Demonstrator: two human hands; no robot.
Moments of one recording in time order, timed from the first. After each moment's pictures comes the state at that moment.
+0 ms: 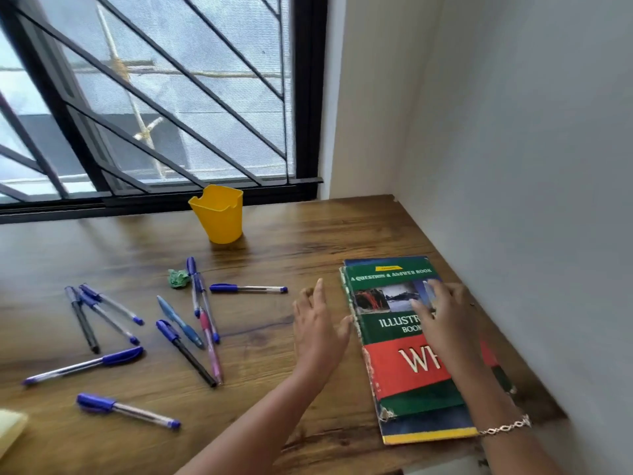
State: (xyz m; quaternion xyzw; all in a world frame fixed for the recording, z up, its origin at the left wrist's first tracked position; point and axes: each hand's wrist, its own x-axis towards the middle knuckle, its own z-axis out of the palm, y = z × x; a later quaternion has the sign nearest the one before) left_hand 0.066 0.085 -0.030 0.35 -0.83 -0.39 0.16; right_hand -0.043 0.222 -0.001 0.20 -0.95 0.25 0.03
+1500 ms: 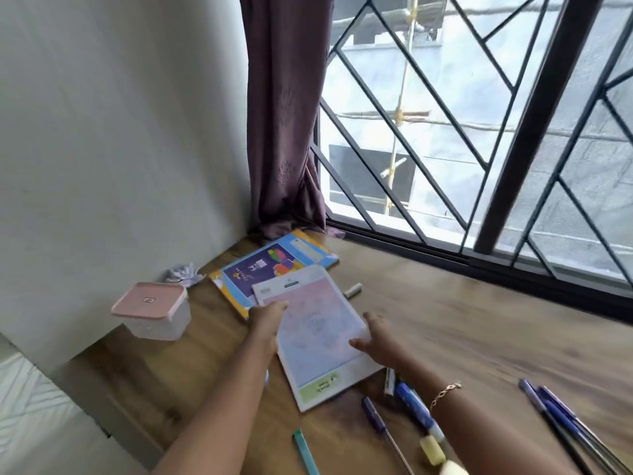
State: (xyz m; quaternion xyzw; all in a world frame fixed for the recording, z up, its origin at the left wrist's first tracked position) left_hand 0.586 -0.415 0.012 0.64 -0.27 -0.56 0.45; right_hand 0.407 -0.377 -0.022 0.62 -0.73 0.13 -0.26
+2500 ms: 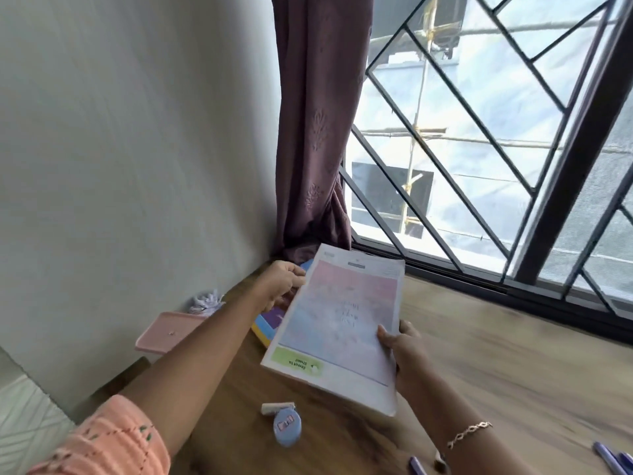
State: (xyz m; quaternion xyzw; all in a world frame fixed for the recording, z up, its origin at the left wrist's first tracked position) left_hand 0.636 -0.508 0.078 0.58 -0.58 -0.49 0.27; right_hand 0.450 -0.408 0.009 0.23 -0.52 0.60 -0.56
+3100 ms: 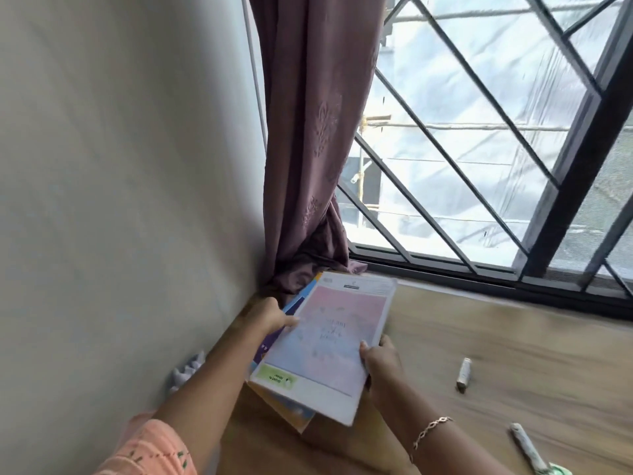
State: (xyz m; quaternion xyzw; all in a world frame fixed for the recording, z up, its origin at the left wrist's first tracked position) left_hand 0.674 -0.663 -0.001 0.66 -0.70 -0.28 0.05; right_hand 0.530 -0.527 -0.030 0.11 -0.62 0.62 -0.47
